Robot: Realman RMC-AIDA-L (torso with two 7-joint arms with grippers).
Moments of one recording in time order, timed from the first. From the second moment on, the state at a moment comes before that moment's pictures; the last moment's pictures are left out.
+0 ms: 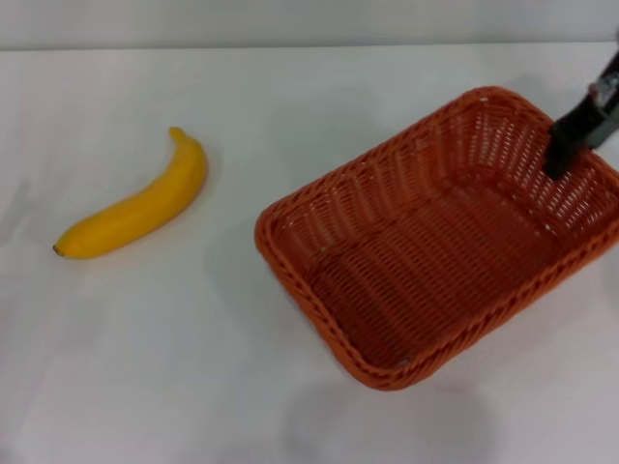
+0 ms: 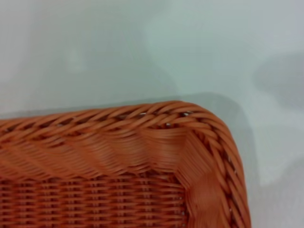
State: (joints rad) left arm -0.39 -2.07 2.84 -0.44 -1.23 1.47 -0.99; right arm 1.21 1.89 -0.82 -0.52 -2.98 -1.52 2.58
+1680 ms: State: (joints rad) left arm -0.44 -2.06 2.84 -0.44 -1.21 1.46 -0.99; right arm 0.86 1.95 -0.57 -0.79 -2.66 -1.64 2.78
